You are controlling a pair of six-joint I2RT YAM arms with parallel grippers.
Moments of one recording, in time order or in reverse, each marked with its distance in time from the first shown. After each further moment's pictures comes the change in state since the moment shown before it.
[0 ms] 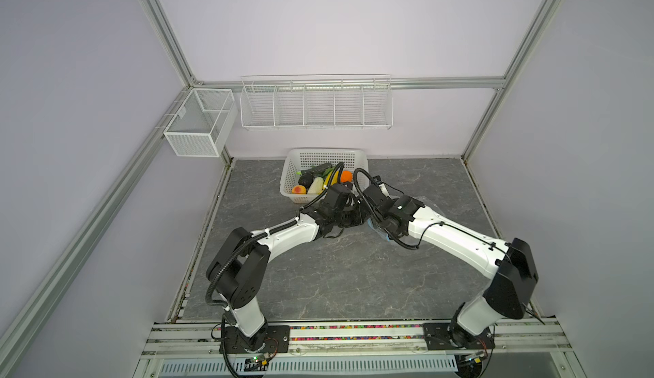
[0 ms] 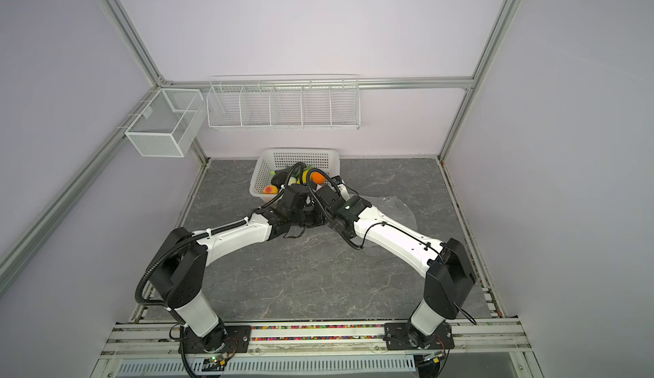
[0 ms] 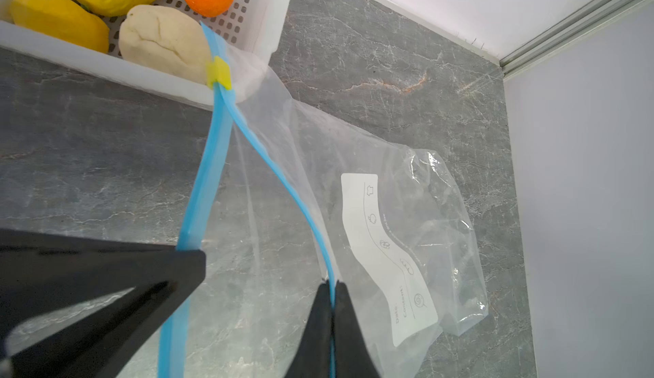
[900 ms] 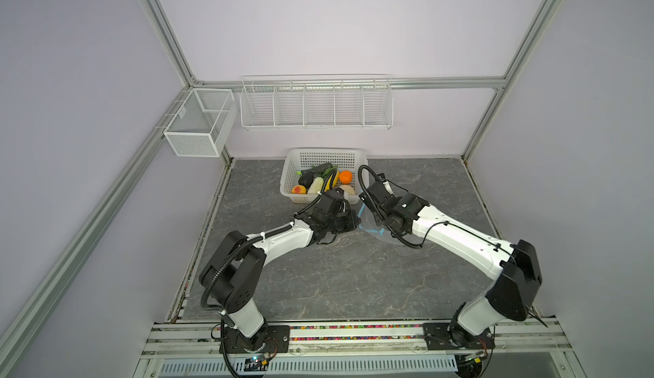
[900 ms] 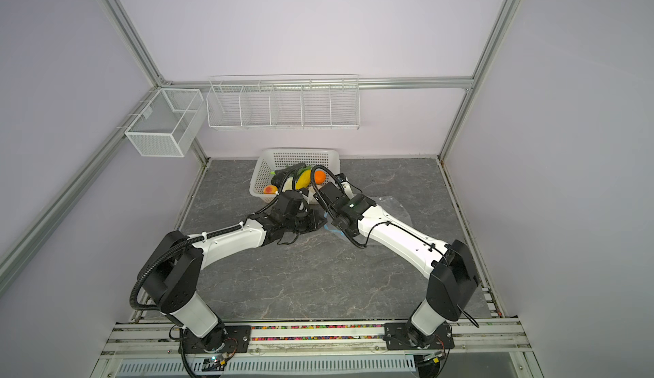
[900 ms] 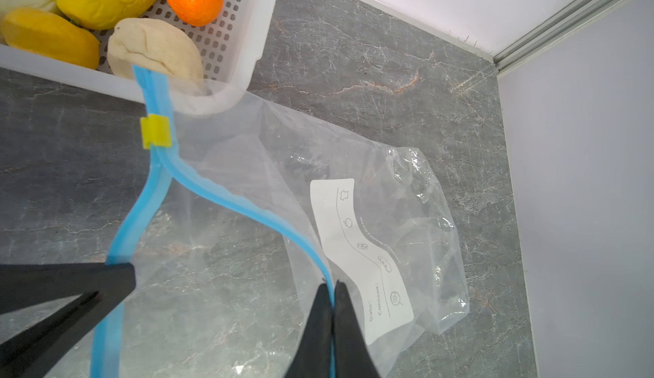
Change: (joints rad) left arm 0.029 -0.050 -0.123 0.013 -0.048 -0.014; right arm -0.024 -0.021 0.000 -0.003 0.000 0.000
